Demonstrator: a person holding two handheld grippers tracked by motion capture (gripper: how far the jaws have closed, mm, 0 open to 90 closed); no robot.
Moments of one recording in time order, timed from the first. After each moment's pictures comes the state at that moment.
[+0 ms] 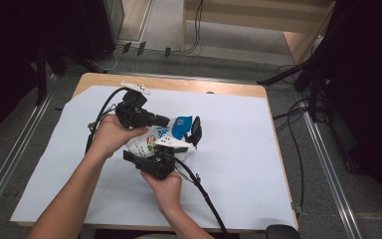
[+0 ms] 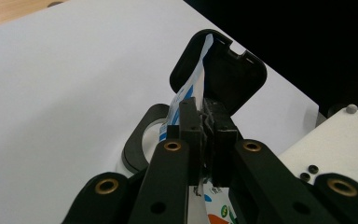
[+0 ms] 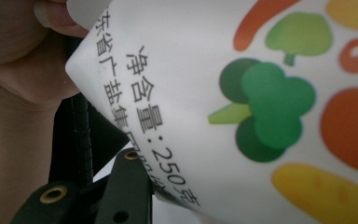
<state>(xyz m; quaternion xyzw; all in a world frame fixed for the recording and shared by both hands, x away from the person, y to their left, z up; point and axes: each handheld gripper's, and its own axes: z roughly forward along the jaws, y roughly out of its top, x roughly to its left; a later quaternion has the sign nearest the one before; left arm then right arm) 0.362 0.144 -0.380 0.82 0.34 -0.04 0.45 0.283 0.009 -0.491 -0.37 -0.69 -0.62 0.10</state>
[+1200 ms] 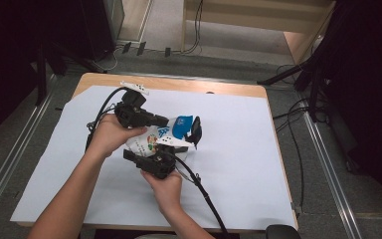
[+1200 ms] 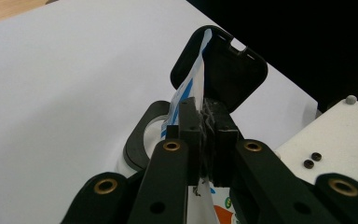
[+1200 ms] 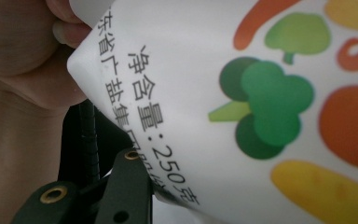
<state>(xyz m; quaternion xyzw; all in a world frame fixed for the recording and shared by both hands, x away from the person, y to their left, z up) 0.364 0.146 -0.382 0.83 0.34 -0.04 0.45 0.284 0.008 -0.489 -0.37 -0.68 -0.62 0.11</state>
